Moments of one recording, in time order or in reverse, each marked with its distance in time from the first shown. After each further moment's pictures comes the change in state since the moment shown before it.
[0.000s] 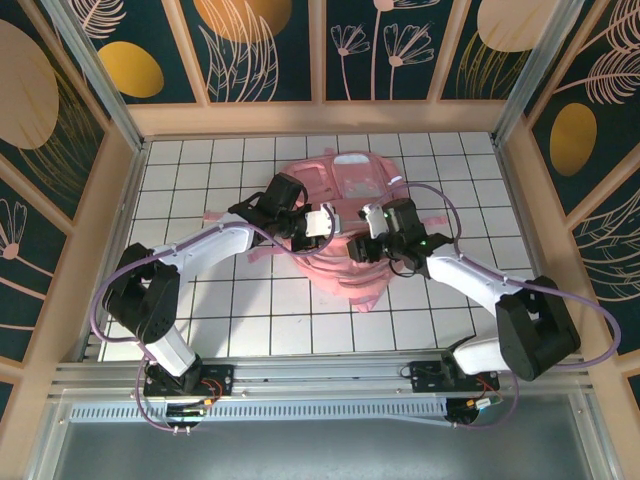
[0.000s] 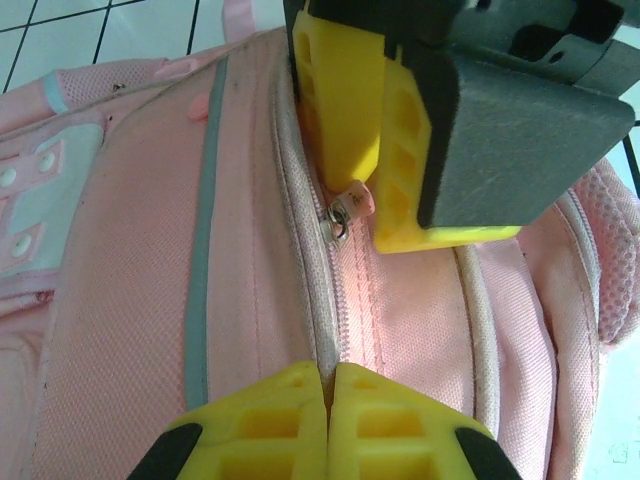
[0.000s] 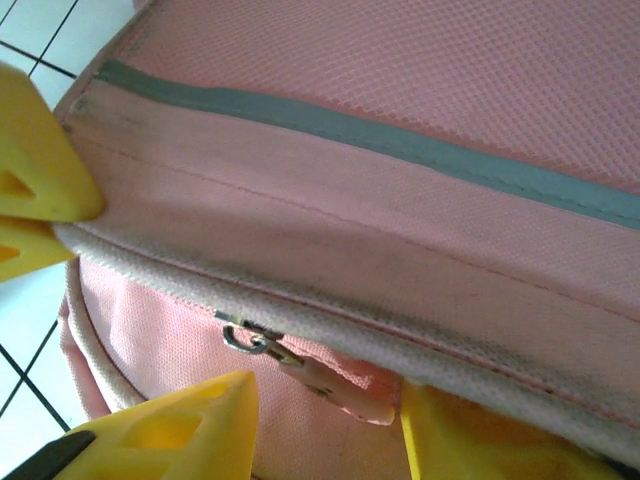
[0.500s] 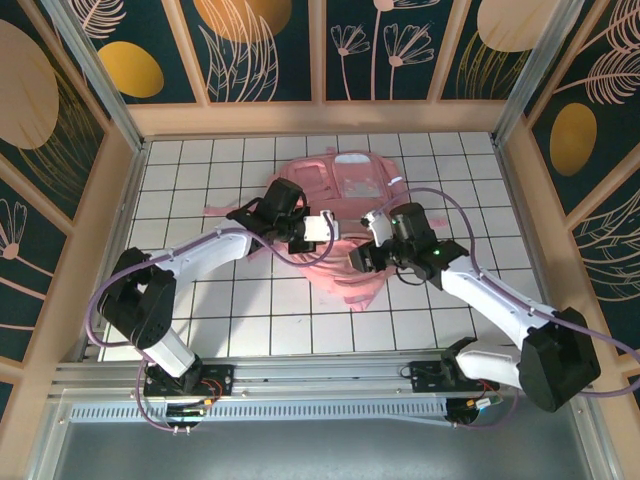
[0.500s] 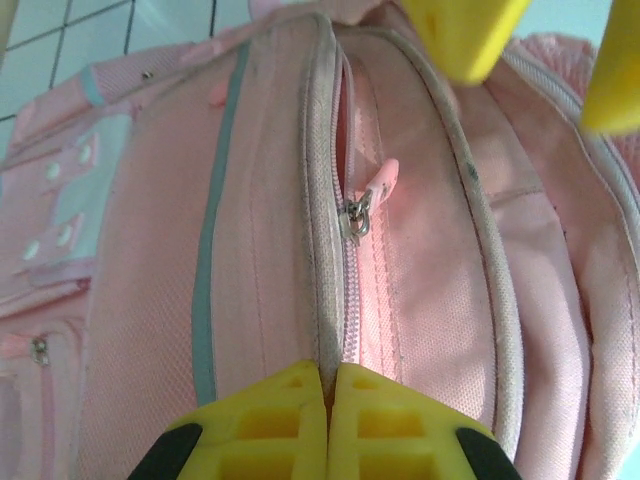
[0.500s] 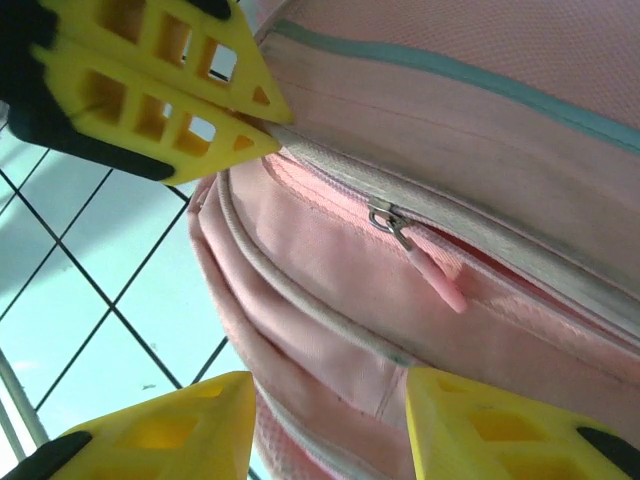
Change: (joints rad) left arm -0.015 -0.037 -0.047 0.048 -0.098 0.078; right arm 0.032 -0.173 -0.011 -0.140 -0.067 -0.066
